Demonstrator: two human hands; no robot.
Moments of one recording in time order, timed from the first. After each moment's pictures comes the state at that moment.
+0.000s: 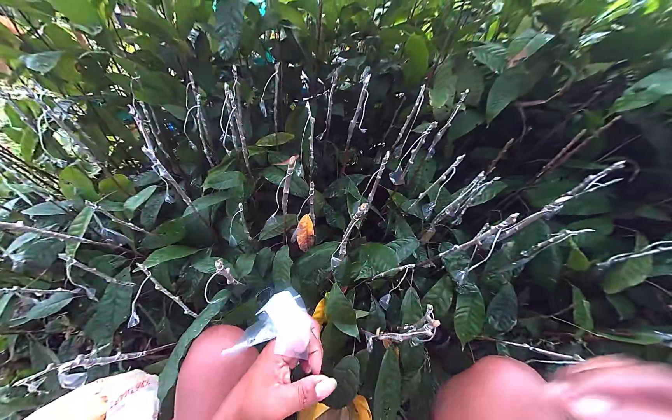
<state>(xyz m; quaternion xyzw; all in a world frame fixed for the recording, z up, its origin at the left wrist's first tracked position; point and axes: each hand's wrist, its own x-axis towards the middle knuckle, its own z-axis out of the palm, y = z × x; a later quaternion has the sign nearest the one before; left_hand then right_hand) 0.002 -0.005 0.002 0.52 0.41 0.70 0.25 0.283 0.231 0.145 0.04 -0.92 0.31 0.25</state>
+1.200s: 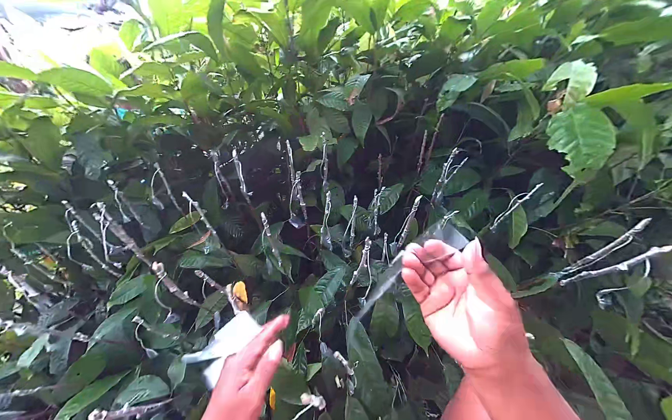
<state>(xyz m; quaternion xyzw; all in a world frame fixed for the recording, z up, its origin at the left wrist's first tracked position) -0.017 0.098 0.051 0.55 0.63 0.53 0.17 0.216 0.303 0.113 -0.03 -0.37 0.78 0.51</state>
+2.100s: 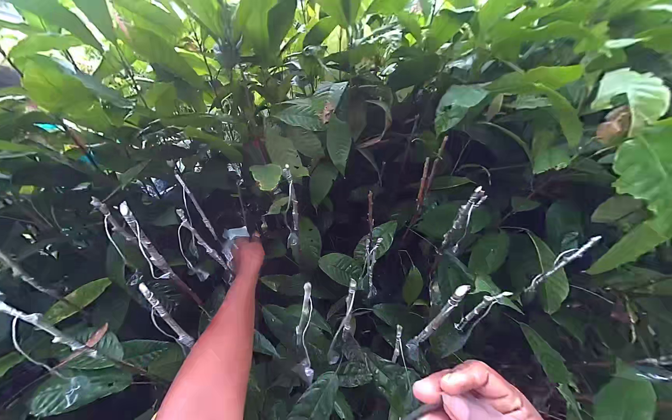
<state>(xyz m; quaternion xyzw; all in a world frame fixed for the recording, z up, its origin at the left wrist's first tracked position) -0.231 0.532 0.054 0.28 0.85 0.43 0.09 0.178 0.403 0.064 -0.02 -0.46 0.76 0.45</state>
